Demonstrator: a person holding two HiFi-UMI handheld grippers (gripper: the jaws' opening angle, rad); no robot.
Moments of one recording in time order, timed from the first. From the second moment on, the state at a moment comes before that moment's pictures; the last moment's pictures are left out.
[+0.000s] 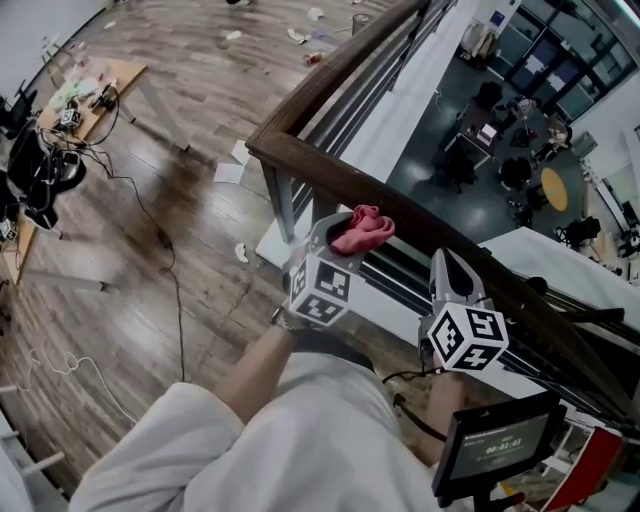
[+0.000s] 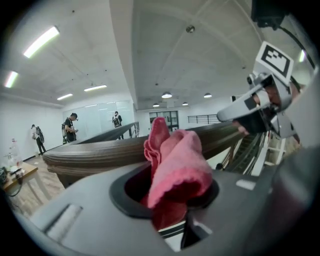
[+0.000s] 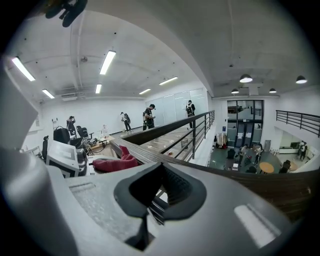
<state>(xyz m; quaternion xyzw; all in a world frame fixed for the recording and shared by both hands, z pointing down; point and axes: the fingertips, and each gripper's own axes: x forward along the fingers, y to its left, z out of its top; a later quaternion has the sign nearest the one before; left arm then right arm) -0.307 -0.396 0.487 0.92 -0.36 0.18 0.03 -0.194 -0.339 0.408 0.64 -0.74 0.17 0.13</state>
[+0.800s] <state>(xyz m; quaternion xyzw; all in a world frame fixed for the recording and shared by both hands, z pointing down) -0.368 -0.429 0.486 0.90 -0.39 0.19 0.03 -0.246 -0.386 0.412 0.60 -0.77 0.17 0.14</state>
